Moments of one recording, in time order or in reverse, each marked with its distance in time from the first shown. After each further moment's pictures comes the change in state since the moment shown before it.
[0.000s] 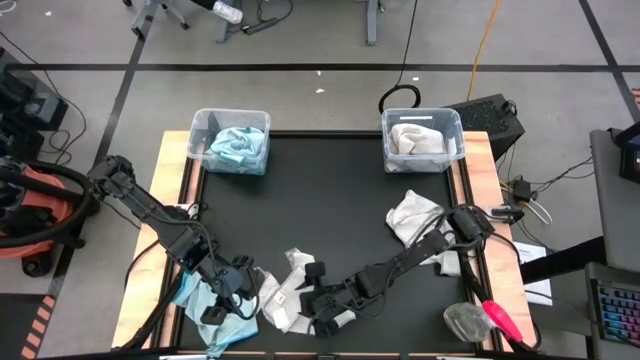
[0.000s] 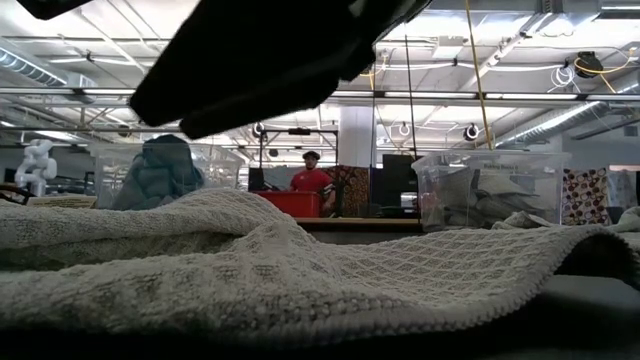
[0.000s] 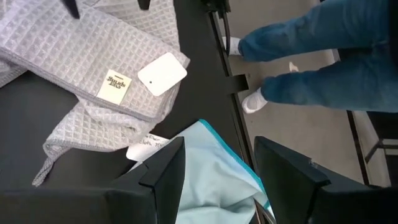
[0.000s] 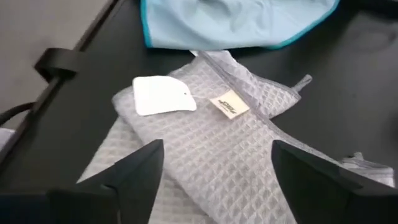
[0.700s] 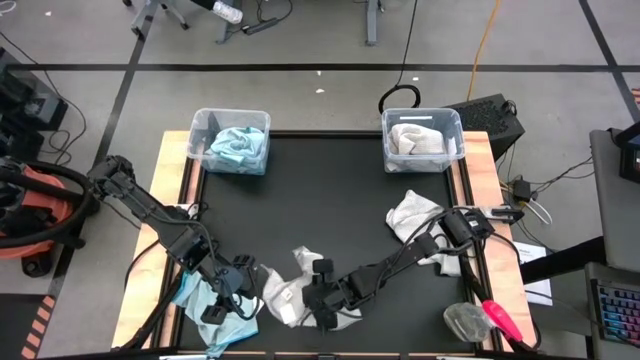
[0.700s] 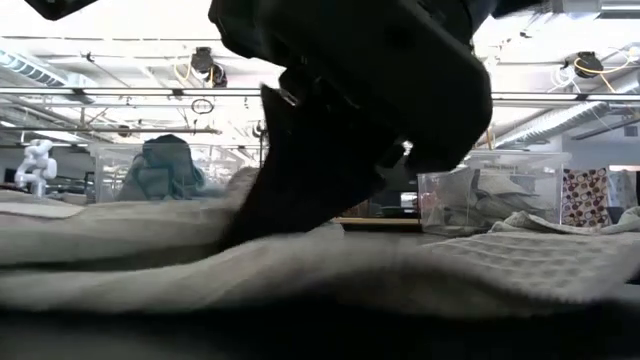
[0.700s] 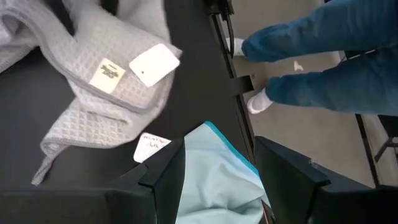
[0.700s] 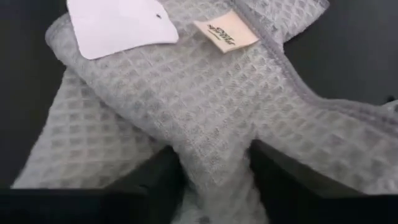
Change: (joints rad) left arm 0.000 0.000 0.000 -0.003 -0.013 0.037; right arm -0.025 0.087 0.028 -0.197 -0.020 0.164
